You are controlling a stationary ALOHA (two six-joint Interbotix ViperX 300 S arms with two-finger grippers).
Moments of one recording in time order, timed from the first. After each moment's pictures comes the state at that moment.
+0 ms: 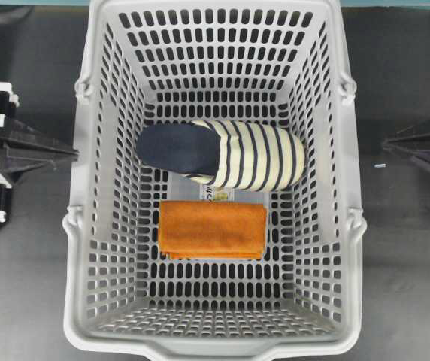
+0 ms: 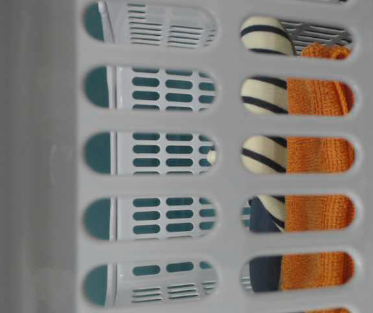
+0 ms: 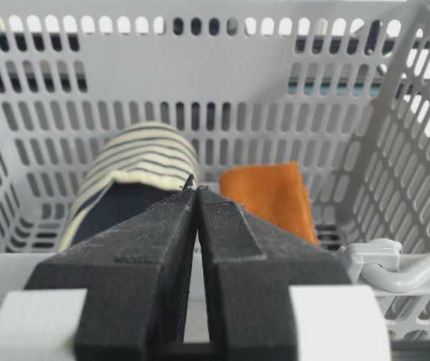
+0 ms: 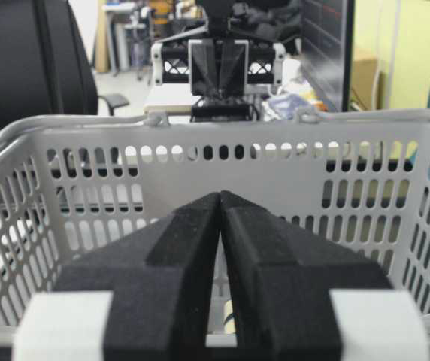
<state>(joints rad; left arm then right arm) 0.00 -0.96 1.17 0.00 -0.29 0.00 0.00 -0.97 1.18 0.00 -0.29 0.00</state>
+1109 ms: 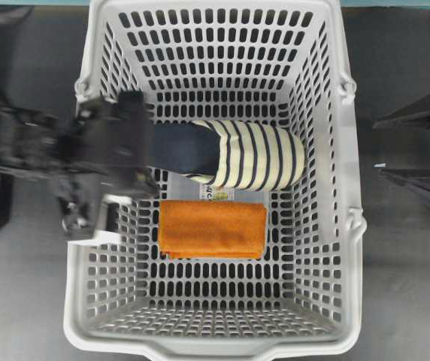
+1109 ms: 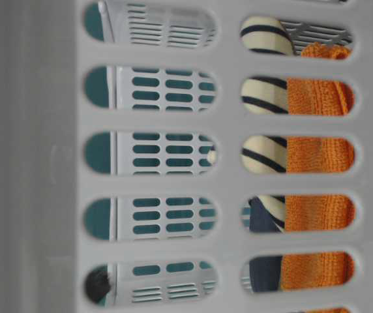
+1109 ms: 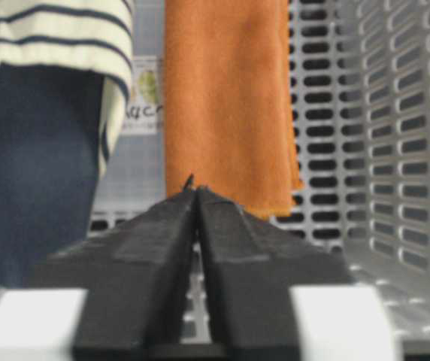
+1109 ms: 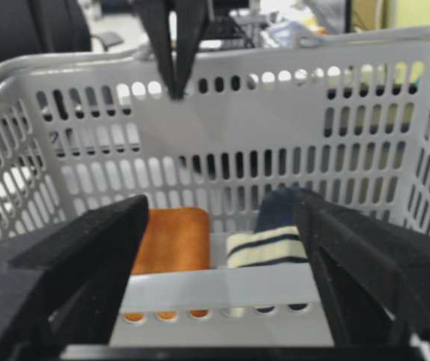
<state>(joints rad) -0.09 -0.31 0.38 0.04 0.71 -0.08 -0.01 -0.98 1.18 0.02 -0.15 0.04</state>
